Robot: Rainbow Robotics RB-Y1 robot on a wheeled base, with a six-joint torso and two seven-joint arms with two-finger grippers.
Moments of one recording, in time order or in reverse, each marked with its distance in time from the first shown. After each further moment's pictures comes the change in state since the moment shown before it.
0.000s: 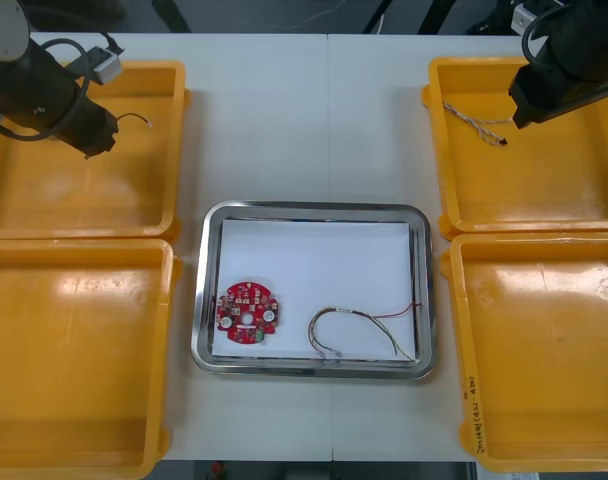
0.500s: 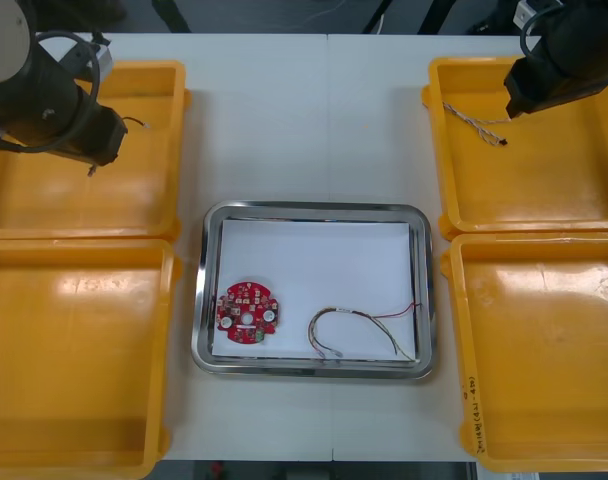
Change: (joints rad) right arm -0.065 0.010 -0.029 0.246 0.007 -0.215 0.000; left arm 0.152 0.005 0.000 -0.534 -0.018 0.293 0.584
